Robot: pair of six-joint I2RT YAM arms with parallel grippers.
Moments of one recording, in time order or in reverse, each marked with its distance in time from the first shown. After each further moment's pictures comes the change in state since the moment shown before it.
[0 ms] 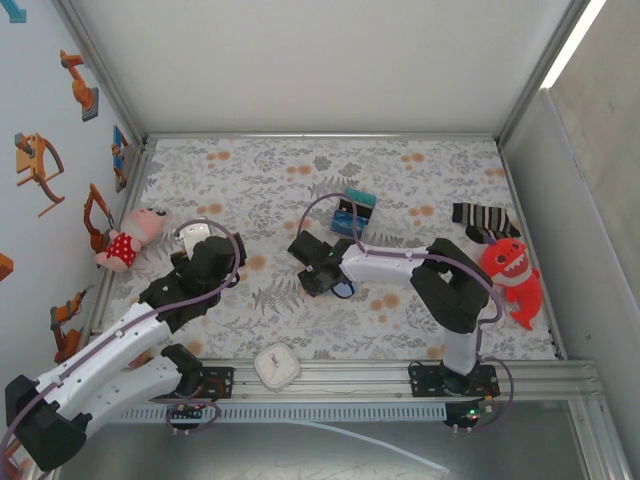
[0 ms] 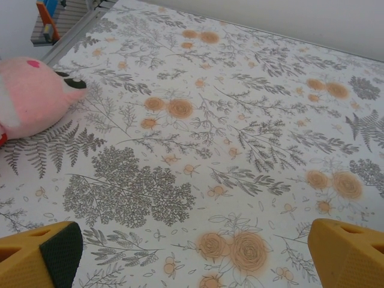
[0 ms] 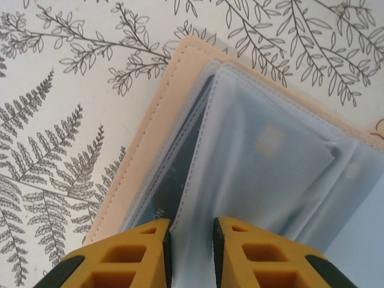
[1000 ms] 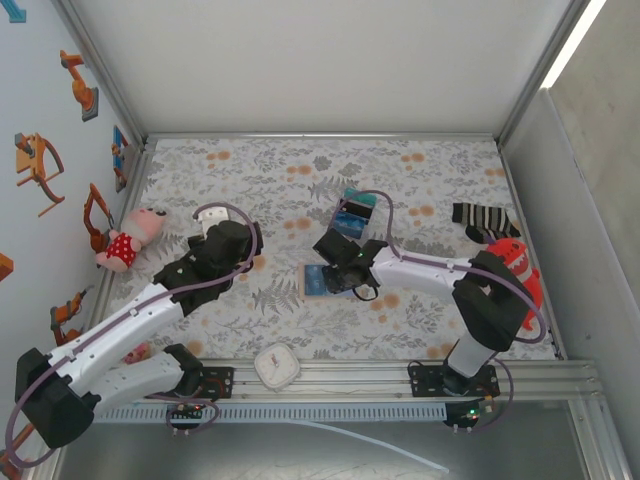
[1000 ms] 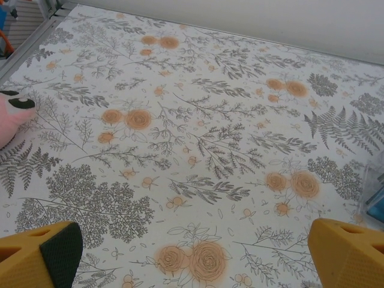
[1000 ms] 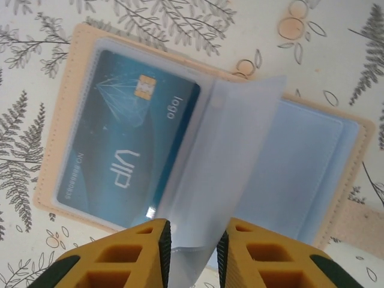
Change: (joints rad) left arm -0.026 0.144 0.096 0.076 0.048 0.049; right arm -0.068 -0.224 -0.164 -0.036 0.049 0.126
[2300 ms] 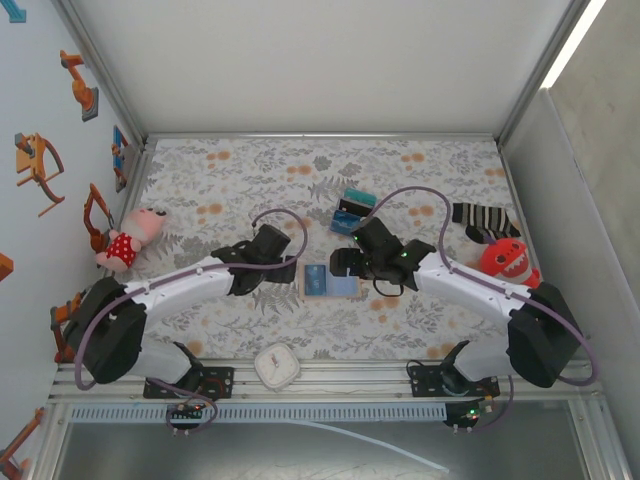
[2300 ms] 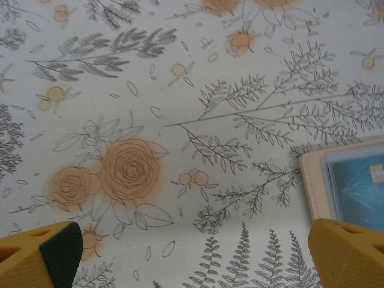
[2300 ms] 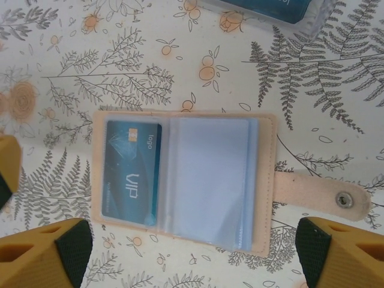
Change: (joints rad) left arm -0.052 0.432 0.015 0.028 0.338 0.106; right arm -0.135 -0.286 -0.129 0.068 -0.098 0.177
